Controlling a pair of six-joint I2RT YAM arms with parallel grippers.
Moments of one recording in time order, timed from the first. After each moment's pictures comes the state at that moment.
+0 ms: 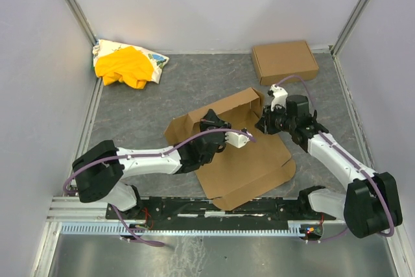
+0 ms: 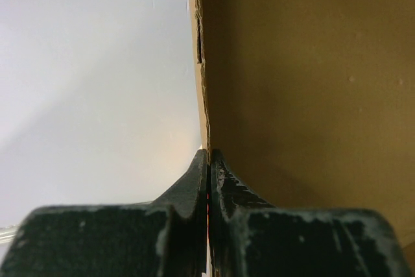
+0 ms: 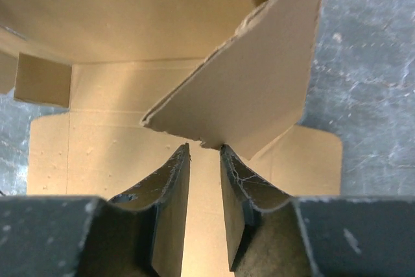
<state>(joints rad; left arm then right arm) -1.12 1.50 0.78 0.41 -0.74 1.18 0.27 1.17 0.68 -0.13 -0.38 0.12</state>
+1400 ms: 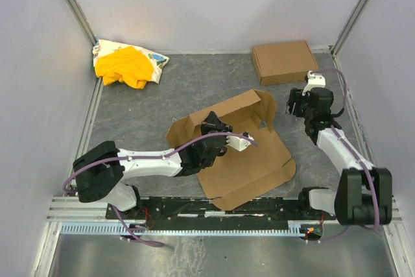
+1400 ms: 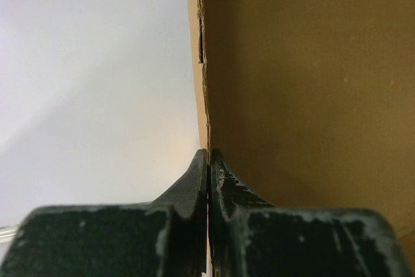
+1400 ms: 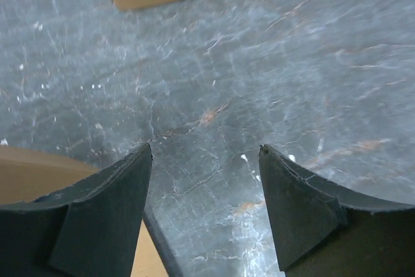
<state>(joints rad) -1.16 1.50 0.77 0.42 -0.78 1.18 0.04 1.19 0.69 0.05 0.07 0.09</state>
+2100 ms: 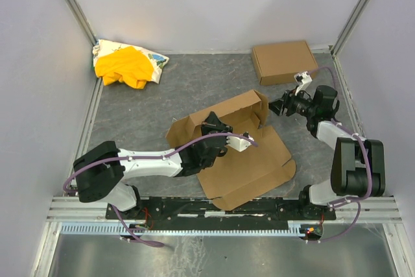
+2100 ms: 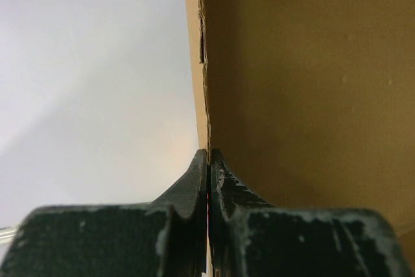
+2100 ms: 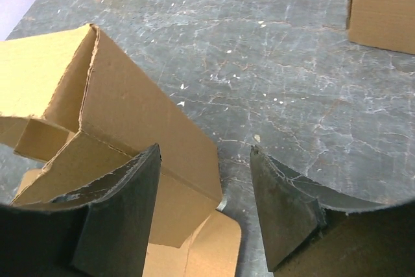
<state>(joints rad) -1.16 1.50 0.77 0.42 -0.78 1.18 -0.11 1.47 0.67 0.41 -0.85 0.11</state>
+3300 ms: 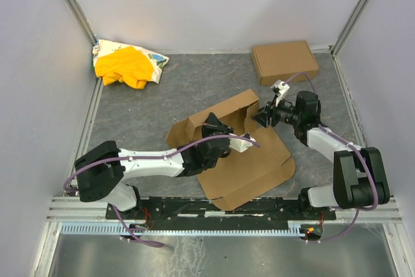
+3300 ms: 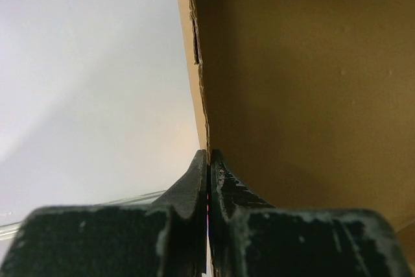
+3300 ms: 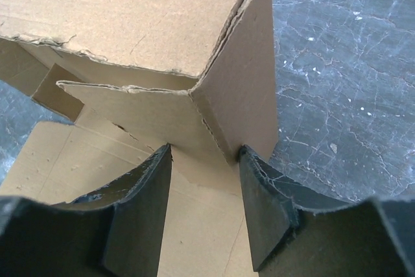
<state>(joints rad) -1.18 1.51 0.81 0.33 -0.84 1.17 0.11 1.38 0.61 0.33 -0.83 -0.03</state>
